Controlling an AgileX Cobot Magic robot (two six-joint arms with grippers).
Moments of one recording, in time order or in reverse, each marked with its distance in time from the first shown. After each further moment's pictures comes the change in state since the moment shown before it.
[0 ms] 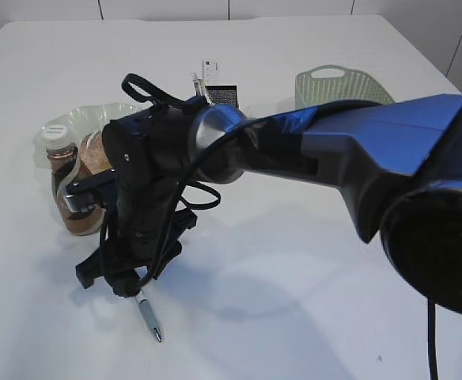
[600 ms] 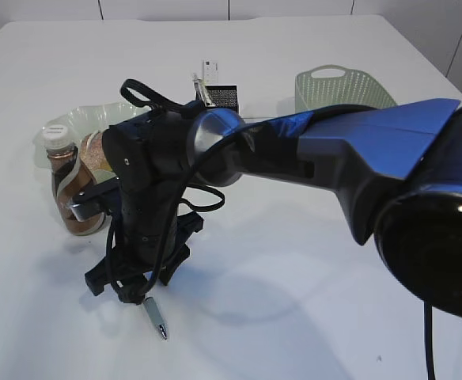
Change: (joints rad) left arm 0.000 0.000 0.000 0.004 -0.002 0.000; right arm 0.000 0.017 -0.004 -0.028 0.060 0.002
